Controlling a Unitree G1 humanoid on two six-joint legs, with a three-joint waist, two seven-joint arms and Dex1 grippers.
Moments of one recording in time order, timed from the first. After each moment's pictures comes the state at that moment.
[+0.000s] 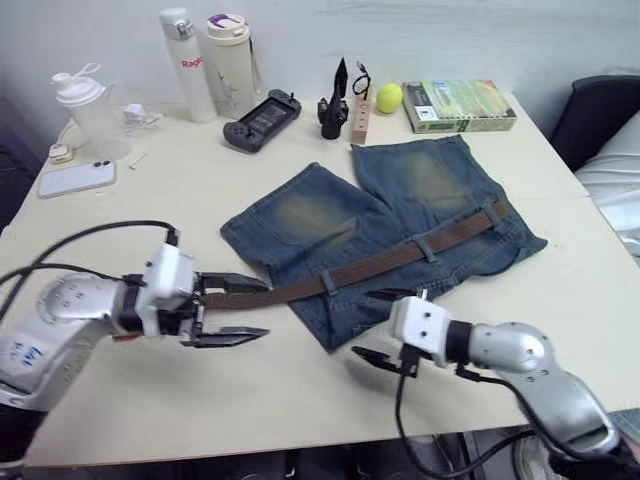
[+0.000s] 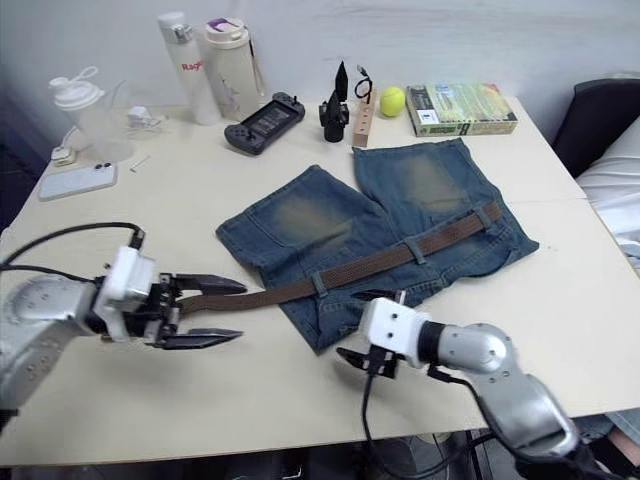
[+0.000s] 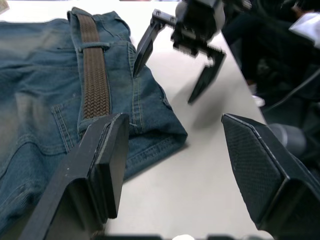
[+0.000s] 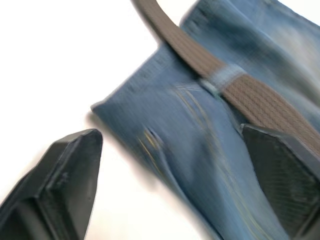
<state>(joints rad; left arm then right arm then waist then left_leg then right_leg) -0.13 0.93 -0.04 -0.37 -0.66 0.14 -1.01 -0.08 -0.79 0.03 -0.62 0.15 0.46 0.92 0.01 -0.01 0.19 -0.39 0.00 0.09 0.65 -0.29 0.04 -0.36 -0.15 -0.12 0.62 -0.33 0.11</state>
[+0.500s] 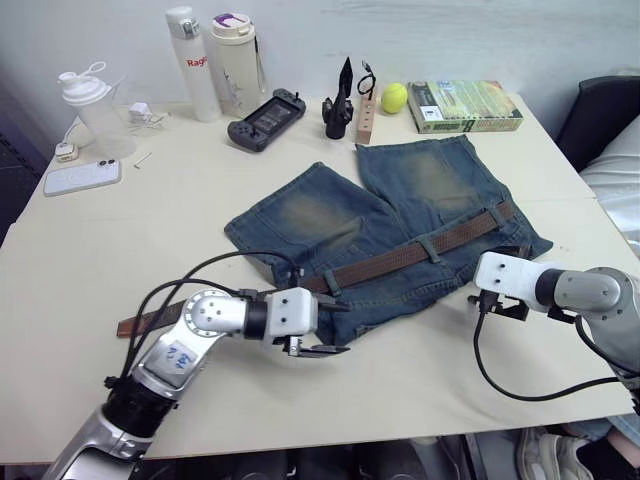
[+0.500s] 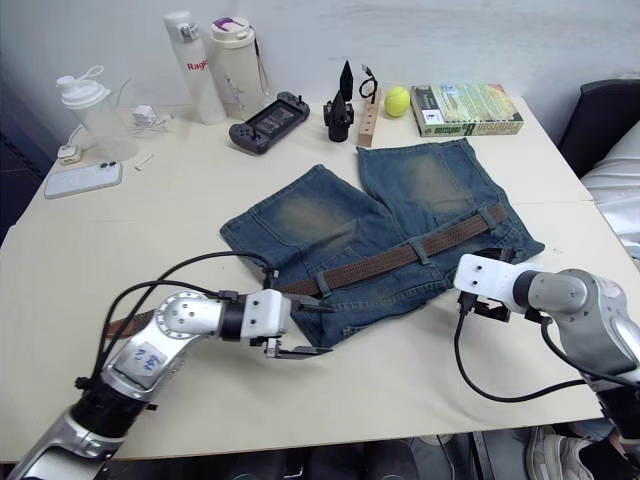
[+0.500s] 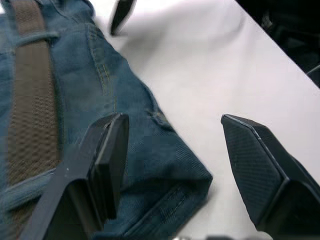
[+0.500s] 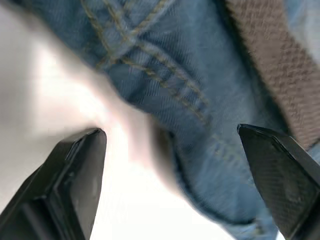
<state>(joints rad) -0.38 0.55 -0.42 -0.21 -0.17 0.15 -0.93 -0.31 -1.01 0.12 -0.05 -0.22 0.26 0.82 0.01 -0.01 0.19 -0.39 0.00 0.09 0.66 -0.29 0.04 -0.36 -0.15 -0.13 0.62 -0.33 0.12</state>
